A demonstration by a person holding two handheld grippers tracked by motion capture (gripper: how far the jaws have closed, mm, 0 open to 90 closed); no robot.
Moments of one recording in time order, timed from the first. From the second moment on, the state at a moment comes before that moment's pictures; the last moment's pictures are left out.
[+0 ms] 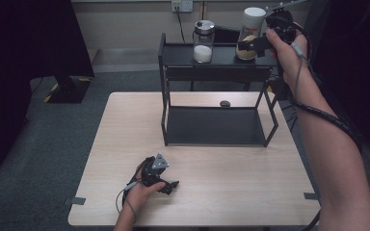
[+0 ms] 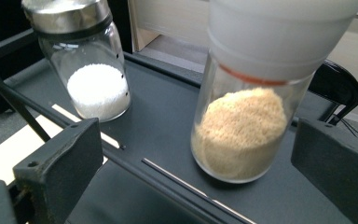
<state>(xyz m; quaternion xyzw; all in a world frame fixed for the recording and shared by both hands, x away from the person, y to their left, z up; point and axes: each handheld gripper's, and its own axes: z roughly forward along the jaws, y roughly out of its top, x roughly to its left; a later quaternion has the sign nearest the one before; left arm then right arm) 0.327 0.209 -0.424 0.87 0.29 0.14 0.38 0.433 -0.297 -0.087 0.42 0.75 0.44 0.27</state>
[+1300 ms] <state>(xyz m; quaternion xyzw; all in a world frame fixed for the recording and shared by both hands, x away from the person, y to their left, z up) 0.327 0.209 -0.424 0.87 0.29 0.14 0.38 0.412 -0.317 -0.156 0.40 0.74 0.48 0.25</state>
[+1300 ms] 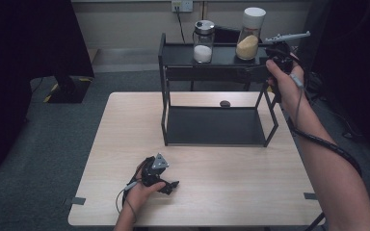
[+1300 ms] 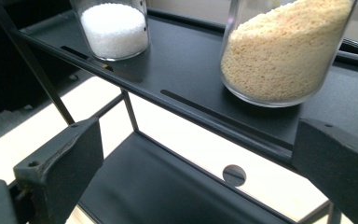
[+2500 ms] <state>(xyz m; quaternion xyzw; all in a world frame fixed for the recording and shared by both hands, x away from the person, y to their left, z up) 0.327 0.209 -0.424 0.87 0.29 0.14 0.38 0.398 -0.313 -0.218 0.39 0.75 0.48 0.22</state>
